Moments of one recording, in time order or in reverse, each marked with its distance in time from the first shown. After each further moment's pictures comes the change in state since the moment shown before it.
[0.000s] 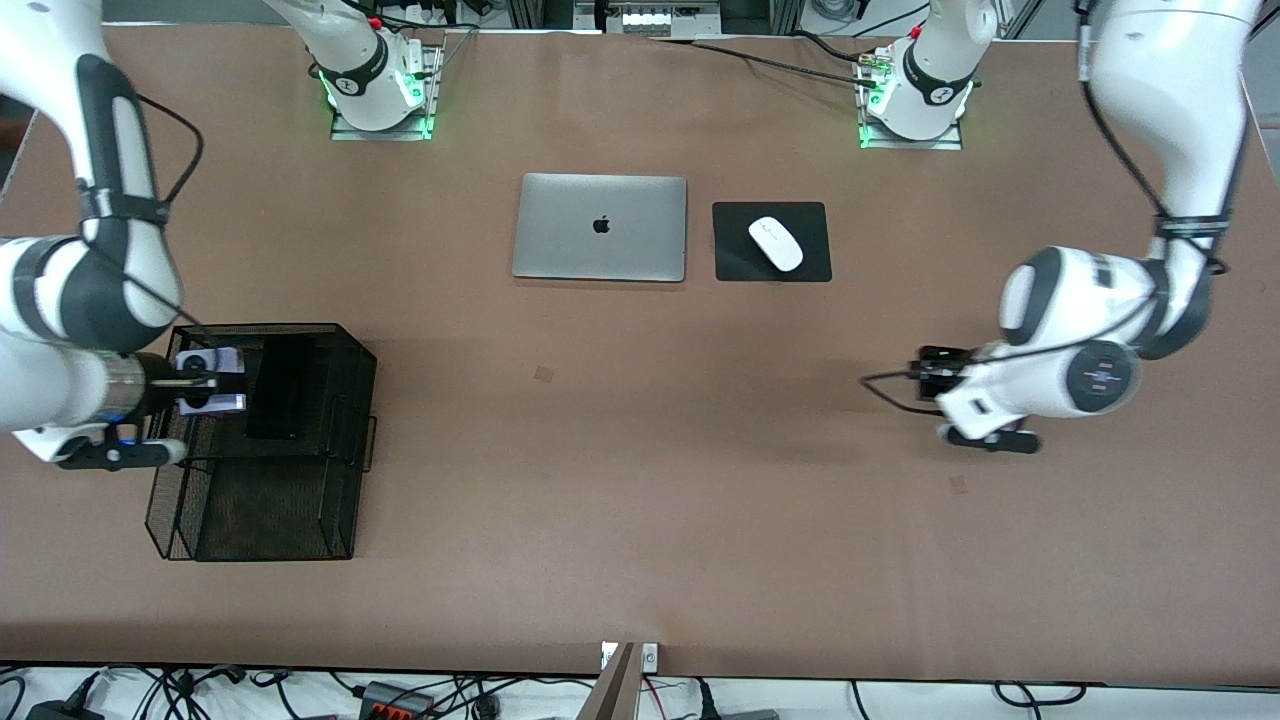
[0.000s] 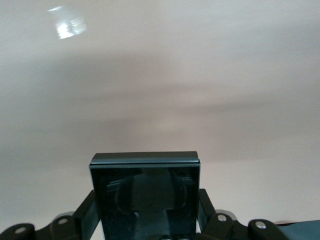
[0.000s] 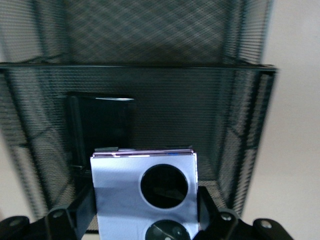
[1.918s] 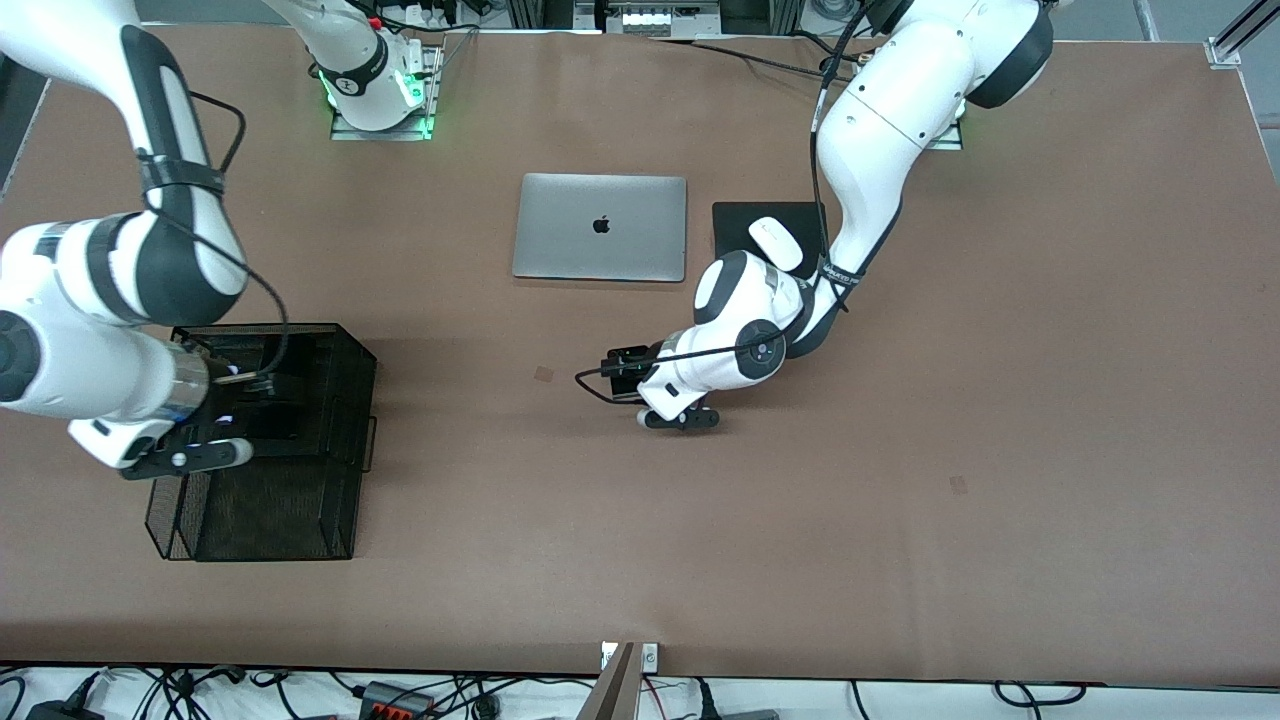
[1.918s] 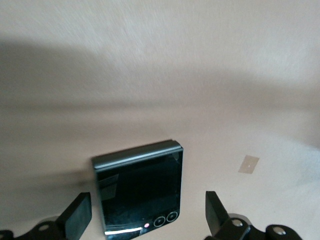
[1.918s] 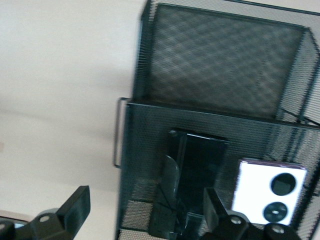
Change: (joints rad) left arm -0.504 0.405 0.019 0.314 -0.558 0.453 -0.249; right arm 0.110 -0.048 0.092 -0.025 0.001 0.105 0.046
